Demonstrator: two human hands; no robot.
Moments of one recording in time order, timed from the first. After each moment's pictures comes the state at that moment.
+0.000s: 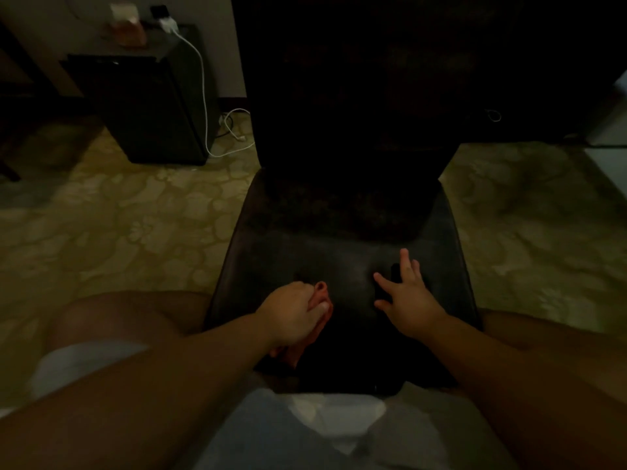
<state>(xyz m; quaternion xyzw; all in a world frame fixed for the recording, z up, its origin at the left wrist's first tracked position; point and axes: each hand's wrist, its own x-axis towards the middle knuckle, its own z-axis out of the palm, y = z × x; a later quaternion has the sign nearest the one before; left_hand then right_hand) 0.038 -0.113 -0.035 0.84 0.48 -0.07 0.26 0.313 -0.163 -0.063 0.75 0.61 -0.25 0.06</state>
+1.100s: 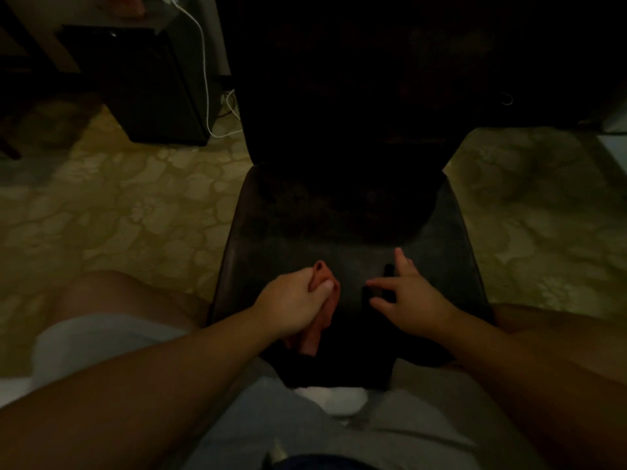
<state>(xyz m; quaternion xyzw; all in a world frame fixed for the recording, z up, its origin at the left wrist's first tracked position) 0.045 -0.146 -0.004 0.75 0.55 0.03 0.36 0.292 -0.197 -0.017 0.71 0.63 -0.30 0.01</state>
